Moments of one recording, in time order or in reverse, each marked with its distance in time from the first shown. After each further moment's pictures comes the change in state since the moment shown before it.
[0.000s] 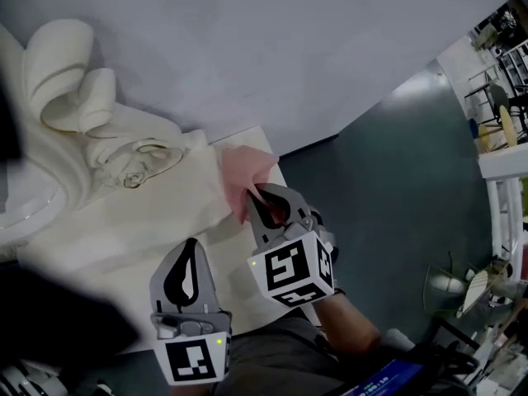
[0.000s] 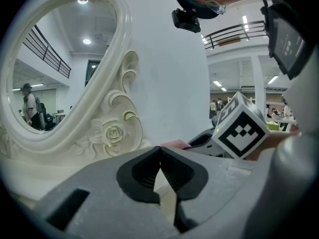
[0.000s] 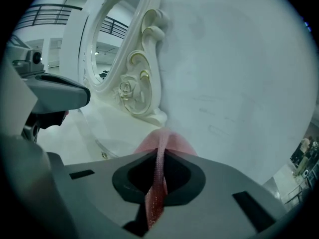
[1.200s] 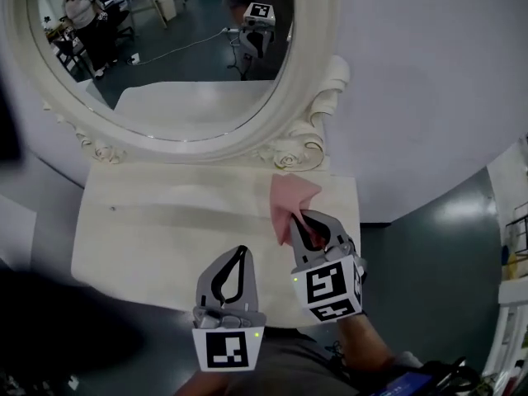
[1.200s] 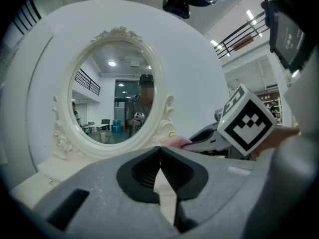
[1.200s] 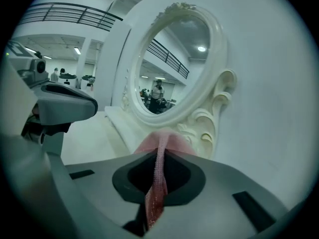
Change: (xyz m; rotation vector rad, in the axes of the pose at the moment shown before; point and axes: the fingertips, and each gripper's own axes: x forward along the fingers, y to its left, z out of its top) left arm -0.157 0.063 0.011 -0.050 -0.153 0.316; right arm -0.061 0.144 0.106 -0.266 -0.220 0.164
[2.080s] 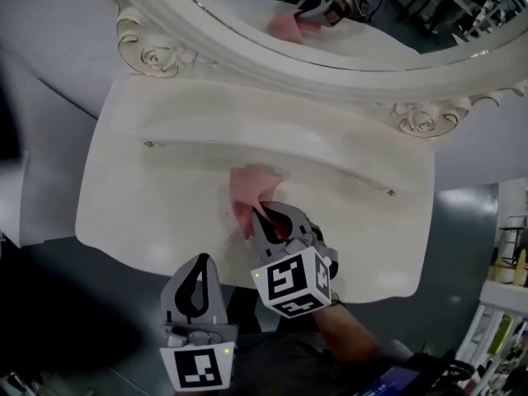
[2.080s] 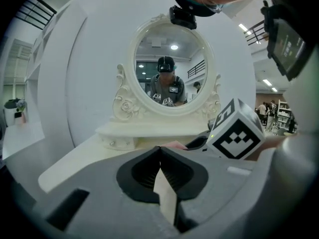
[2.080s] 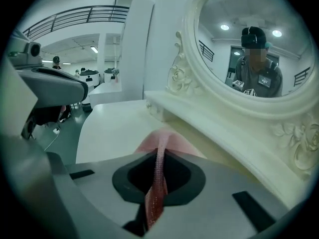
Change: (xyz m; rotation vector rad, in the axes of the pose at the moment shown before) left arm -0.132 0.232 -0.139 -0.125 0.229 0.201; right arm 0.155 0.294 0.016 -0.041 0.137 0.313
